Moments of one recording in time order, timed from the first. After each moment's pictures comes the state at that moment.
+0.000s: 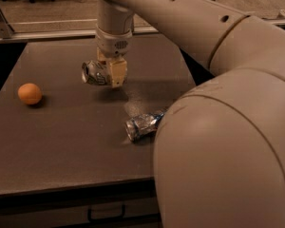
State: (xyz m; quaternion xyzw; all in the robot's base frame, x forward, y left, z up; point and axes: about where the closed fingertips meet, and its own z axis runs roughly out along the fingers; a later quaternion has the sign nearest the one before) arm 0.626 0.084 0.860 -0.87 0.48 0.03 0.09
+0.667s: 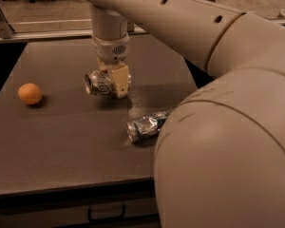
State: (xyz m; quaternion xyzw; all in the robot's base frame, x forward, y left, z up) arm 0.603 0.078 0.852 -0.88 0.46 0.01 0.03
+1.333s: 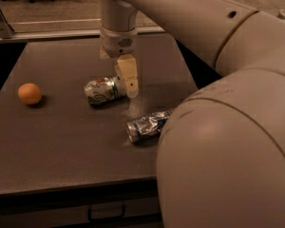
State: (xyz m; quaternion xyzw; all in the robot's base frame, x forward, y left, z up) arm 0.603 0.066 0.867 -0.86 0.51 0.04 0.05
